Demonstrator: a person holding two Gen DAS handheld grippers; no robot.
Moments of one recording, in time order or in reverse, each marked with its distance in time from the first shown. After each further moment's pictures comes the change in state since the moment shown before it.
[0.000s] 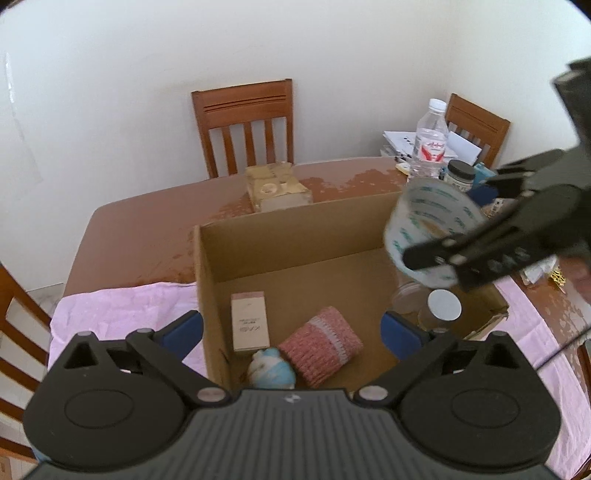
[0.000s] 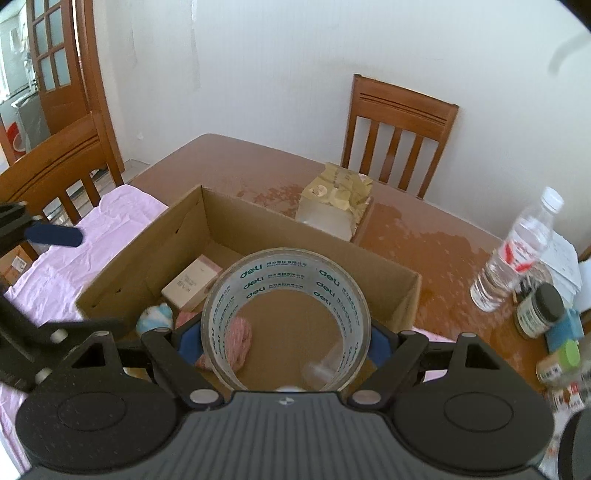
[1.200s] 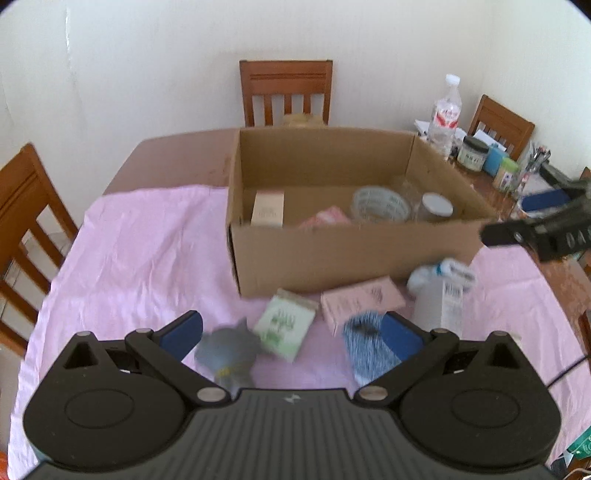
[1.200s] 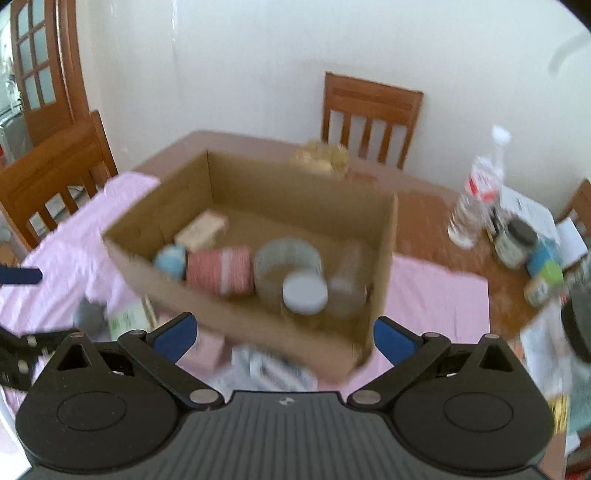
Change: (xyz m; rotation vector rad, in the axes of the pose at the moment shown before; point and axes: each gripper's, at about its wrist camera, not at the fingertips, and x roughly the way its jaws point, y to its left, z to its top) left arm -0.050 -0.018 -0.121 -0.134 0.031 0.088; right arm -0.058 0.023 -0.112 0.097 -0.043 -0.064
